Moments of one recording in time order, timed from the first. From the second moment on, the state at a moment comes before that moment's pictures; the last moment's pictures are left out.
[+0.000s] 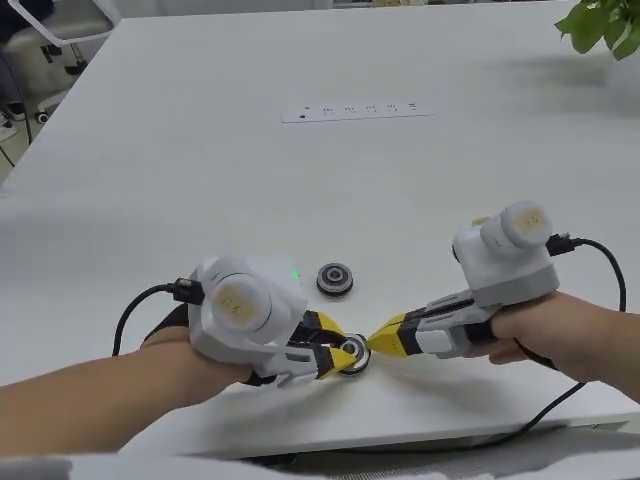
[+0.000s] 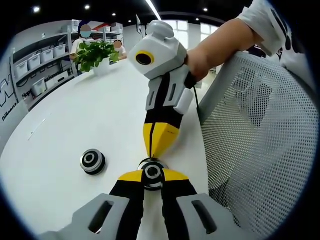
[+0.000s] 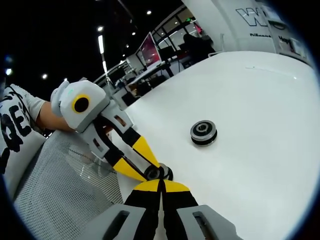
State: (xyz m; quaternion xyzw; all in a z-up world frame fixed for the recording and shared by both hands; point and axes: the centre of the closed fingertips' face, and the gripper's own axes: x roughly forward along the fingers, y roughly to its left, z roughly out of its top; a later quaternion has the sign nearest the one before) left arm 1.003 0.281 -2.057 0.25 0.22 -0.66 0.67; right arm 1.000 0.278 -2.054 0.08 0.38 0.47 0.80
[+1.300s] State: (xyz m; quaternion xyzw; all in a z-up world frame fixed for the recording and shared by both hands) left arm 1.001 0.281 -2.058 0.25 0.22 -0.66 0.68; right arm 0.997 0.287 -2.046 0.09 0.36 0.50 0.79
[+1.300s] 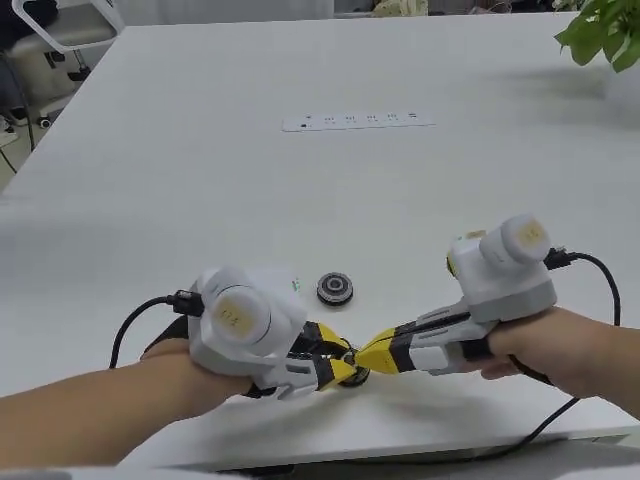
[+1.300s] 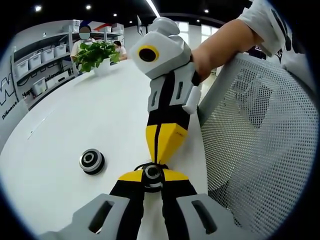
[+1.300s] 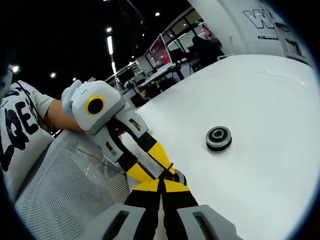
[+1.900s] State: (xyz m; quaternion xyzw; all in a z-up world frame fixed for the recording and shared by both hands) left arm 1.001 0.280 -2.056 0.22 0.24 -0.66 0.68; right arm 1.001 0.276 -2.055 0.08 0.37 0.48 0.79
